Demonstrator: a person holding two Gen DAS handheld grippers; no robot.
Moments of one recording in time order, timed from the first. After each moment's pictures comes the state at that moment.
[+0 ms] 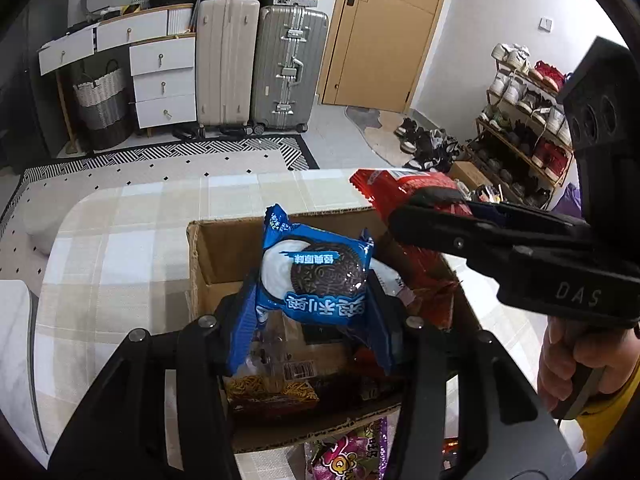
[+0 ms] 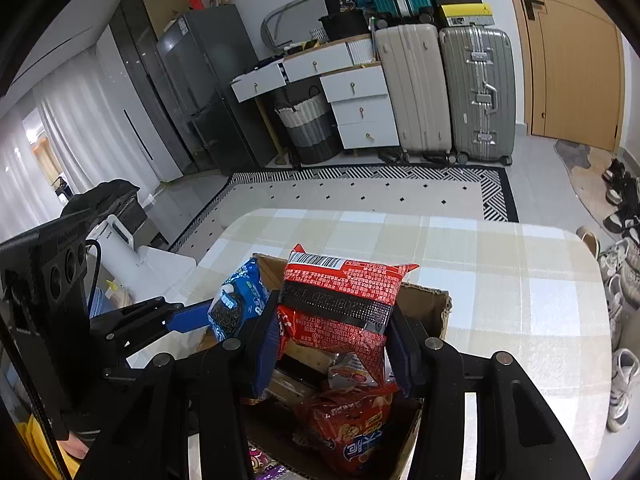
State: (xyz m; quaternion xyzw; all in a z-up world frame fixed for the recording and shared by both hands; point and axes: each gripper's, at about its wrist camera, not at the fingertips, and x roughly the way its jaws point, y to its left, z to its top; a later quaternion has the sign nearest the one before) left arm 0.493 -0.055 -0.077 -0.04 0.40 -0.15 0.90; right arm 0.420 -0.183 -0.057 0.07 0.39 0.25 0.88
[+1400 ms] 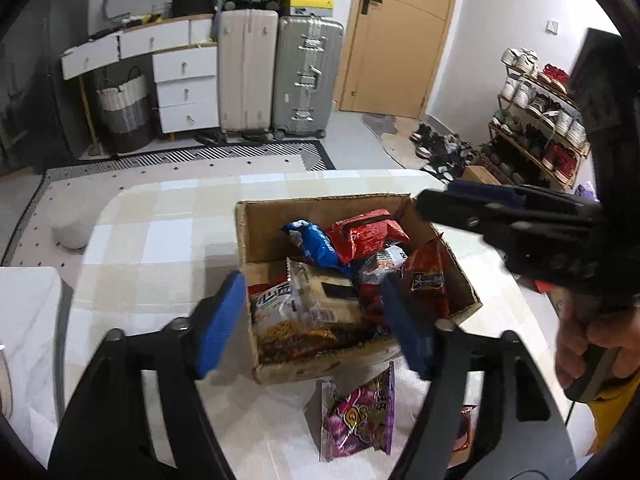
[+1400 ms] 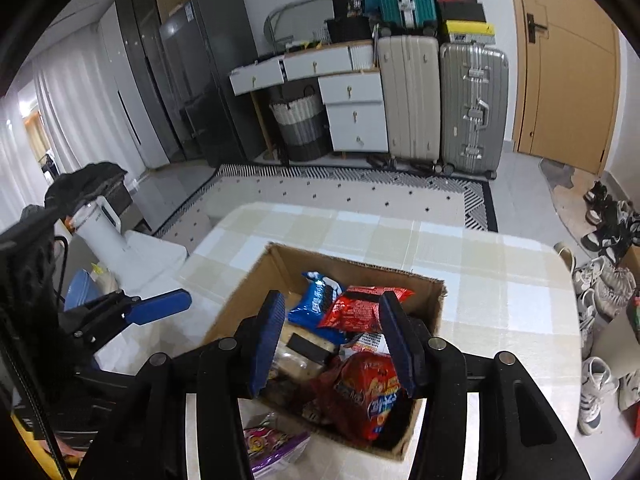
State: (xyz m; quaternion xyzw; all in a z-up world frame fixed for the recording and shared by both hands) left arm 0.398 -0.029 -0.056 -0.03 0.38 -0.11 0.92; right arm 0.377 -0.169 -0.022 0.03 0.38 0.22 0.90
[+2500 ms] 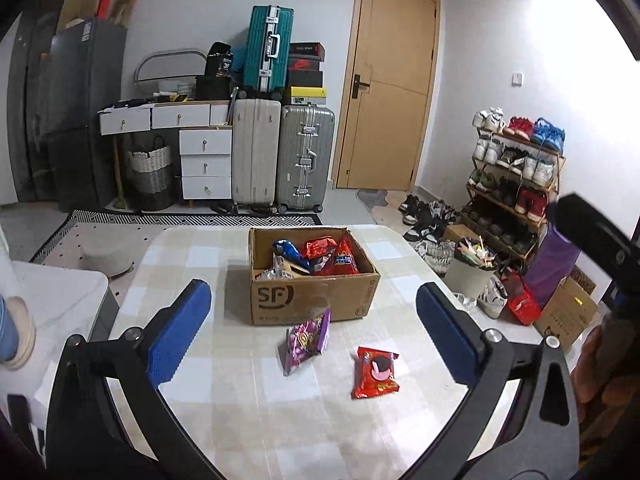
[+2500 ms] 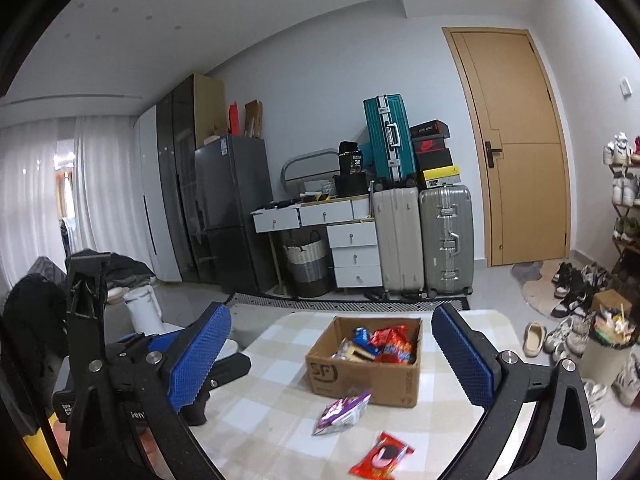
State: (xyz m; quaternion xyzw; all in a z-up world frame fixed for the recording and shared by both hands) left arm 0.098 -0.025 0.067 -0.05 0.23 -0.10 0.97; right arm 0.032 -0.205 0.080 0.08 0.11 0.19 0.97
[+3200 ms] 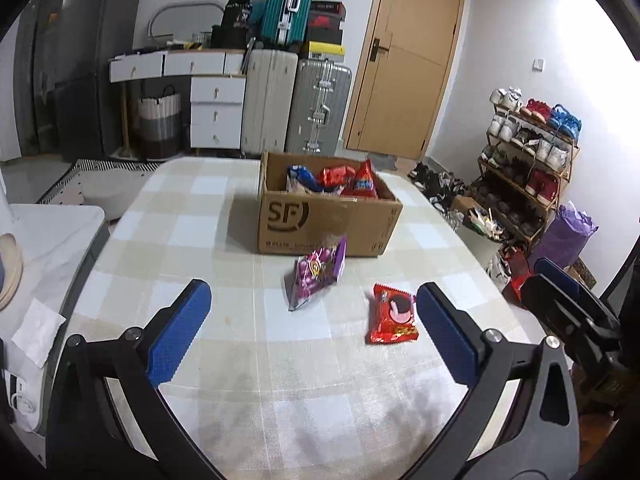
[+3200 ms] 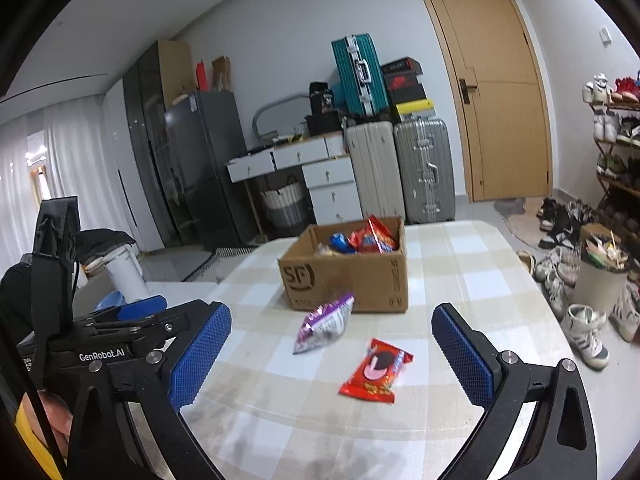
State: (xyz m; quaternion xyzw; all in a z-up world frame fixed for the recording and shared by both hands) left arm 0.115 -0.017 -0.032 -0.07 0.31 -0.08 0.94; right arm 0.038 -0.202 -0.042 0.10 0.22 0.15 0.96
